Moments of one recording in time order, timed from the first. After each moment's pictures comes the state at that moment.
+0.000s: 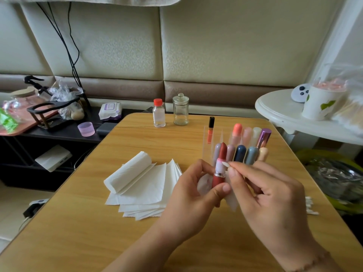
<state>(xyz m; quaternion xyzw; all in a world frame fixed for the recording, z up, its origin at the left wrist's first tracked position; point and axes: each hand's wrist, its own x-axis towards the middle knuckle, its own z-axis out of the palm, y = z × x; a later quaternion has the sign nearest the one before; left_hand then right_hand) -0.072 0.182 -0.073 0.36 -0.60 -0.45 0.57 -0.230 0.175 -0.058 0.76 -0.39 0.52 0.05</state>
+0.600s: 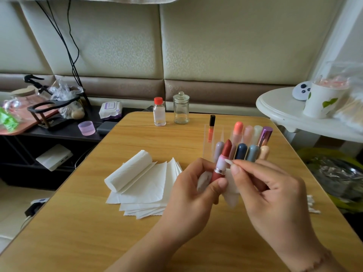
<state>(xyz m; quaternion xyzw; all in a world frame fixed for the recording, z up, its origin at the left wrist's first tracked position) -0.072 0.185 -0.071 0.37 -0.60 -0.41 0.58 -0.226 0.179 -0.054 0.74 -0.40 0.55 -0.03</state>
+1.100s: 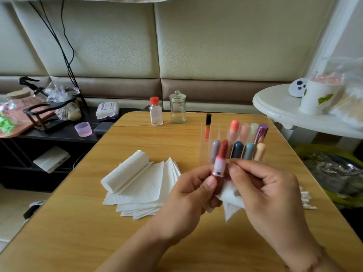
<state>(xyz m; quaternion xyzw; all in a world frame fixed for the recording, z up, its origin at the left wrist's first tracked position) -0.072 0.185 -0.073 0.26 -0.54 -0.59 0.53 -0.218 0.186 -0.046 0.69 -0.38 0.58 -0.20</state>
